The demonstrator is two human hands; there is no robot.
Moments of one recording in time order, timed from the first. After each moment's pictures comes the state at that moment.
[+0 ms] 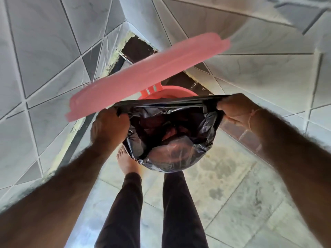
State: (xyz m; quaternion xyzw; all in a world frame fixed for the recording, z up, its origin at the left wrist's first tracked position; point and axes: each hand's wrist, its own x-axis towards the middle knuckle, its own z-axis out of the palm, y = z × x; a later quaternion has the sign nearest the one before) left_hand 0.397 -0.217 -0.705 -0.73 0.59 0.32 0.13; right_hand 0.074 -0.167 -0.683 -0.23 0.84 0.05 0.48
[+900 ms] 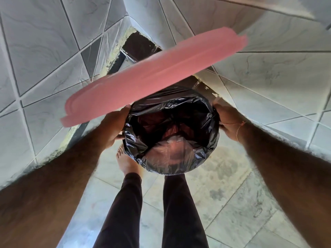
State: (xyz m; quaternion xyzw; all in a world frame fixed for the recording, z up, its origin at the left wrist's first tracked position) left_hand 0.398 -0.224 -0.736 -0.73 0.27 0.63 0.07; right_hand 0.085 -0.129 -0.753 -0.04 0.81 -0.16 0.57
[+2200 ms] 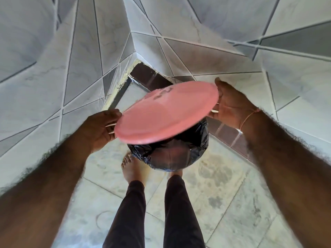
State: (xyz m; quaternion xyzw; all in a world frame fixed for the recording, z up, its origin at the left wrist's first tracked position) left_hand 0.455 -0.243 -0.642 -0.62 0.16 0.76 -0.15; right_hand 0.101 -0.183 -0.599 -0.01 0.69 -0.35 0.63
